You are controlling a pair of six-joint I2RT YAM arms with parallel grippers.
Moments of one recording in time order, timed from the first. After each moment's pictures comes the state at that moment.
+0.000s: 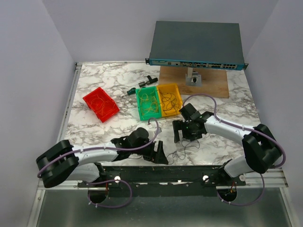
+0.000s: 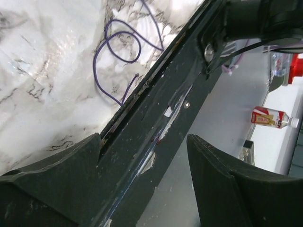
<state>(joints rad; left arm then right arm) -1.00 1.18 0.39 0.20 0.44 -0.84 0.65 1.47 0.82 -0.58 -0.05 0.49</state>
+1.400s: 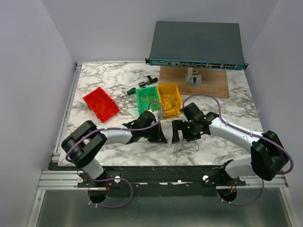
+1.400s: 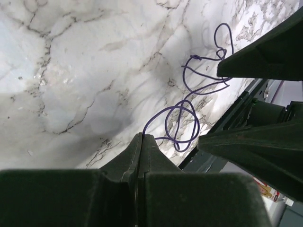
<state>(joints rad) -0.83 1.60 0.65 0.23 0.38 -0.86 0.66 1.37 0.82 -0.61 -0.16 0.48</state>
